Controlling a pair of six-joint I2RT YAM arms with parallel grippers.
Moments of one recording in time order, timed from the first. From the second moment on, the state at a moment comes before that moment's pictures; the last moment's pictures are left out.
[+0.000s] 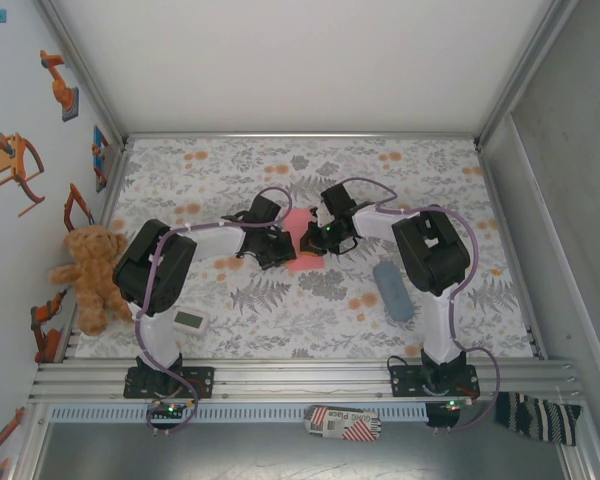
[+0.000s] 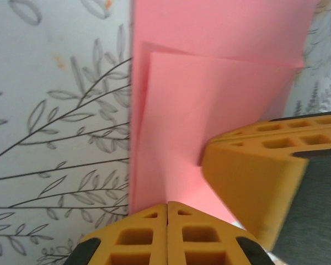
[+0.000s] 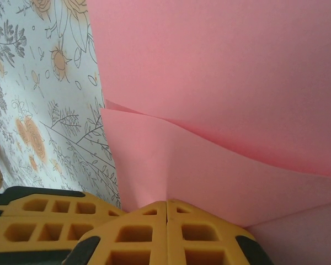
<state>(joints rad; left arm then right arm) -0.65 1.90 1.08 -0.31 0.37 -0.86 0.53 2.08 1.28 -0.33 -0.64 0.61</state>
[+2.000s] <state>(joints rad) -0.61 2.01 1.28 -0.35 0.26 -0.86 0.44 1.92 1.23 -0.38 -0.51 0.68</state>
